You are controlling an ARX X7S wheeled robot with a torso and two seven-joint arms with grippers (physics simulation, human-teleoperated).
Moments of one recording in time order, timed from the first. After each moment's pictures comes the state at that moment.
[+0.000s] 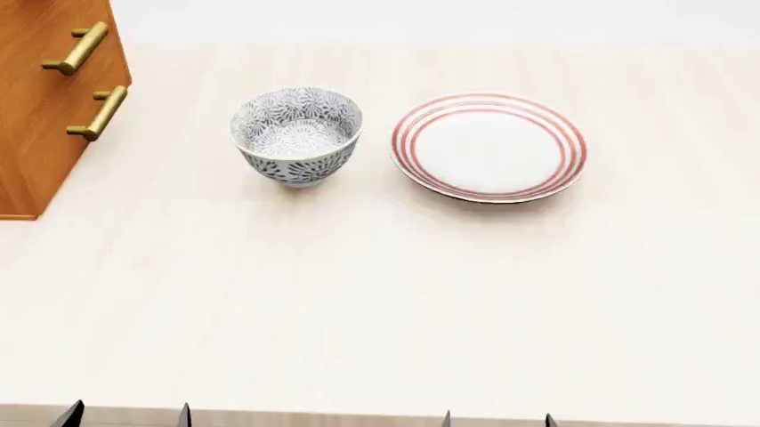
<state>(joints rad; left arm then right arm) 0.00 0.00 0.00 0.00 0.00 0.00 0.00 0.00 0.00 0.00 0.00 0.00 0.00 0.00</state>
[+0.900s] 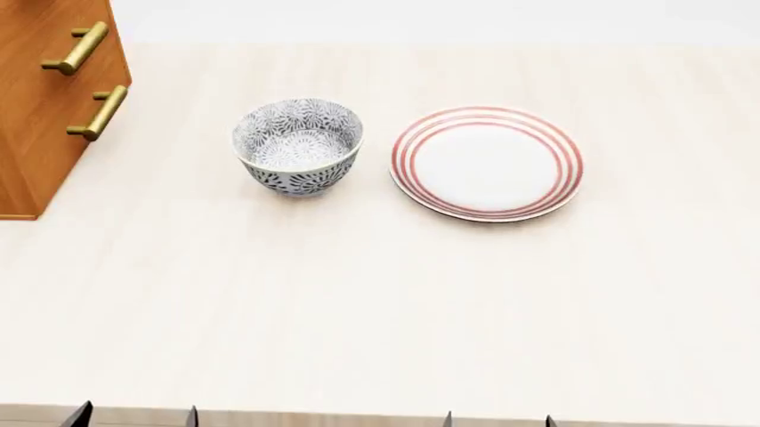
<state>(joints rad) -0.01 -0.07 0.09 0.00 -0.06 -0.02 -0.07 0.01 0.07 -0.08 0.01 0.08 0.01 0.08</state>
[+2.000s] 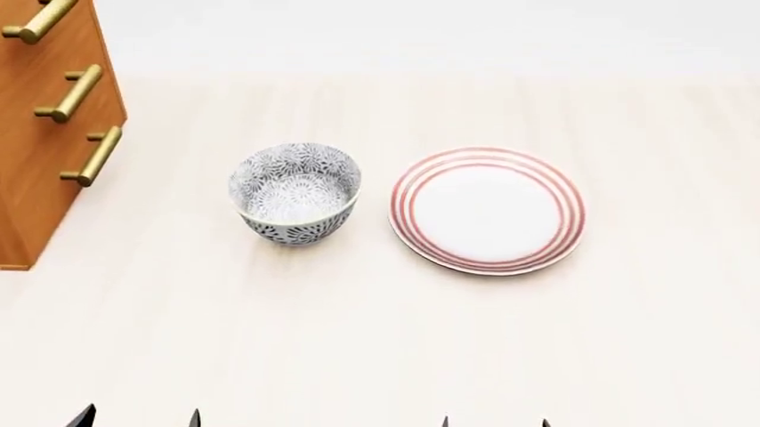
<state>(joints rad) -0.01 -0.13 0.16 0.02 -0.14 -0.03 -0.14 0.01 0.13 -0.16 0.01 0.14 0.01 0.15</state>
